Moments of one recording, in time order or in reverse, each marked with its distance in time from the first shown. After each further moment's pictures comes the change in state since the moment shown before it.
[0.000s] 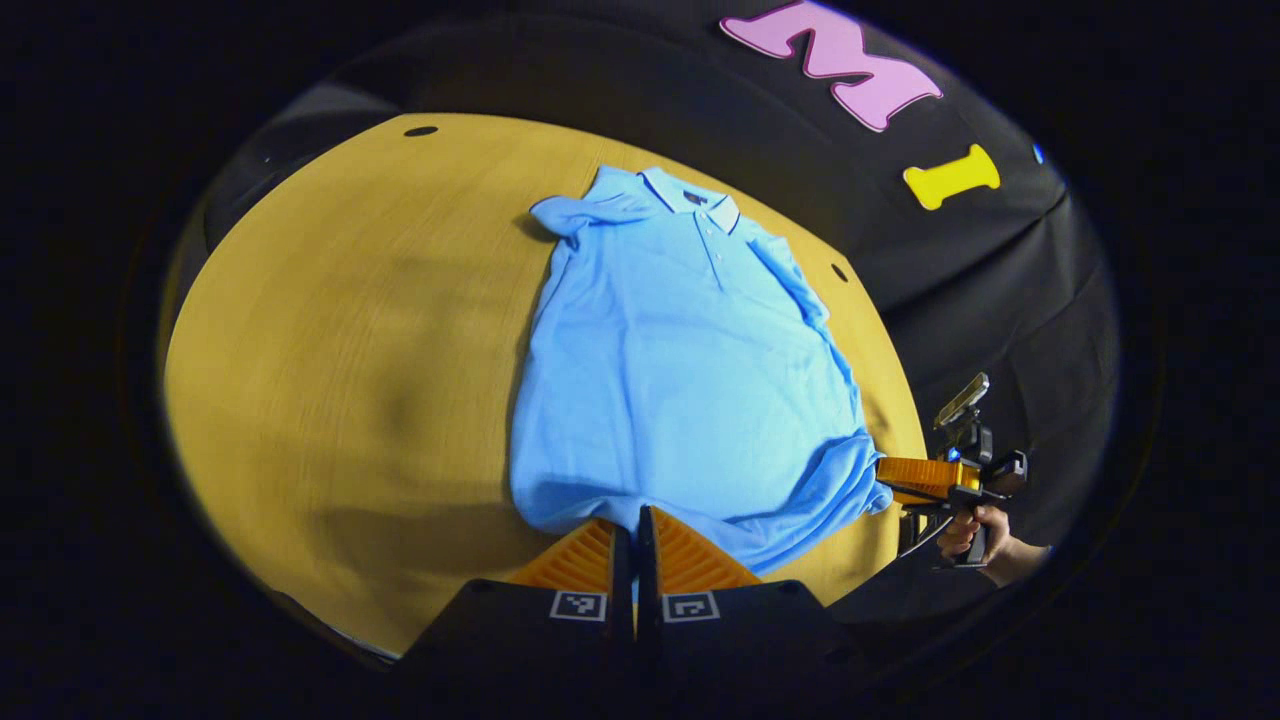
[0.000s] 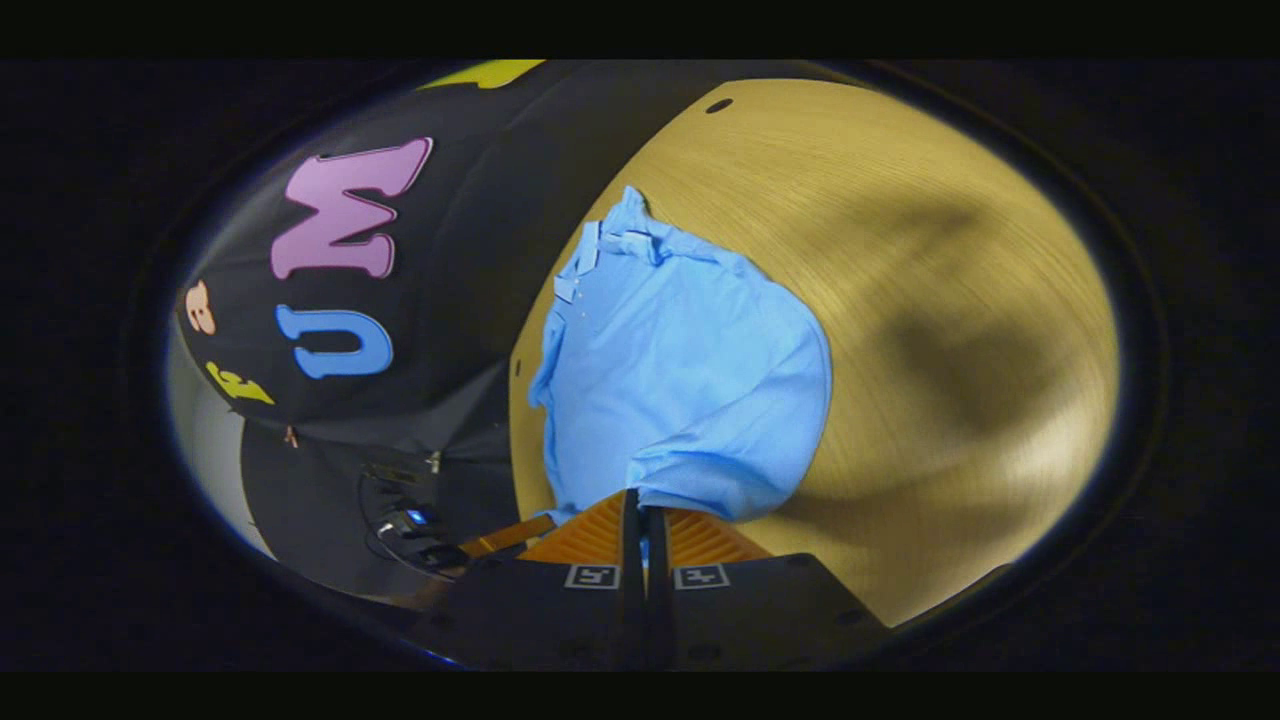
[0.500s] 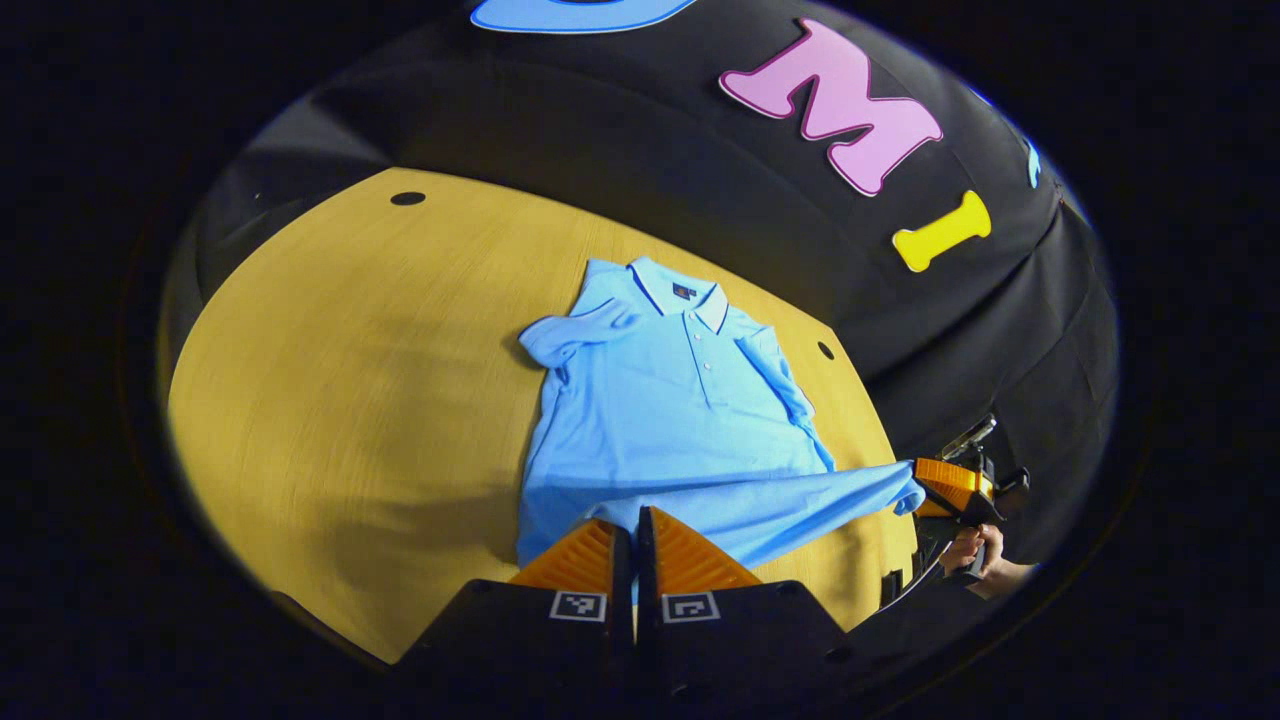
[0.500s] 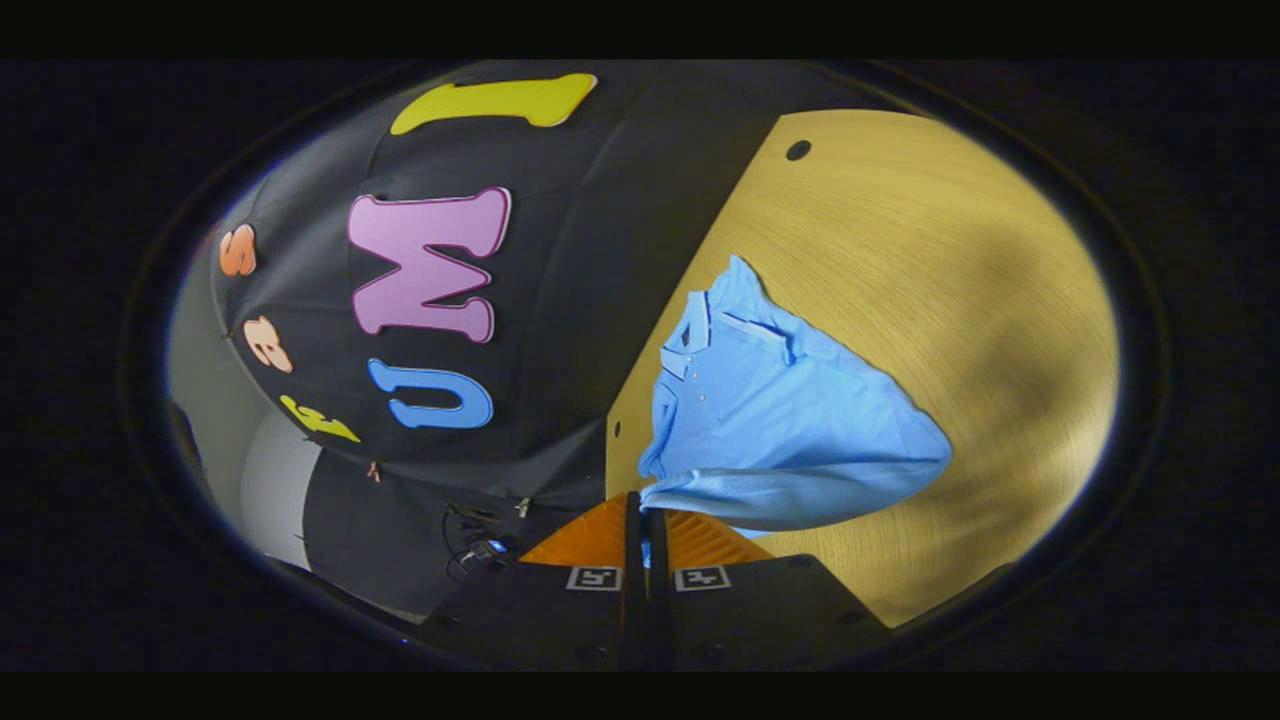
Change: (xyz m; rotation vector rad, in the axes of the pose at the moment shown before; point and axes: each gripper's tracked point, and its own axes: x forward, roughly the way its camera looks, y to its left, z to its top) left arm -0.001 -0.003 0.087 0.017 -0.176 -0.025; right arm -0.003 0.078 0.074 -0.049 -0.171 0.215
